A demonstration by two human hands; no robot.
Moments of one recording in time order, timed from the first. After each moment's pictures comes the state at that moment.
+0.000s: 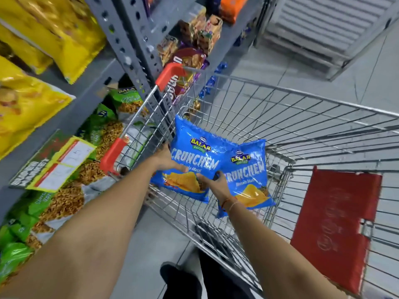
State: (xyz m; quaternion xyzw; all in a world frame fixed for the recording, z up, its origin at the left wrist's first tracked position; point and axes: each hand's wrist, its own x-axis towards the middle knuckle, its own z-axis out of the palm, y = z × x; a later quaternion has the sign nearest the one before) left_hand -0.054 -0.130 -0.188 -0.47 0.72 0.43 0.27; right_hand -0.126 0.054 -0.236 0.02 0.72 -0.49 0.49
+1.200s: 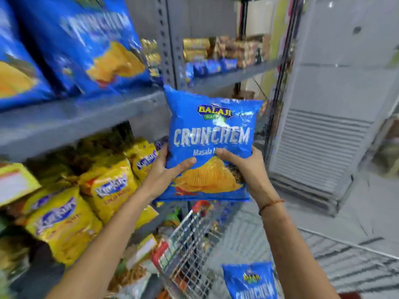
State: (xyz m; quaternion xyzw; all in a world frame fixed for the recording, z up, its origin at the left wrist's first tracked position) left_hand -0.010 -0.098 0.225 -0.23 0.72 0.55 -0.35; right_hand -0.177 0.019 0.225 -0.36 0.55 -0.71 0.25
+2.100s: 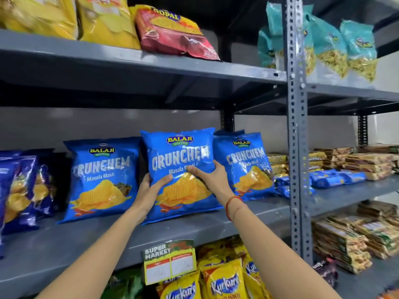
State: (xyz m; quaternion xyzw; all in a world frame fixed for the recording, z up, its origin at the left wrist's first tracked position) left_hand 0.244 -0.184 0.407 -0.39 0.60 0.34 -0.61; right_hand 0.057 -0.187 0.424 -0.61 0.38 -0.63 0.29
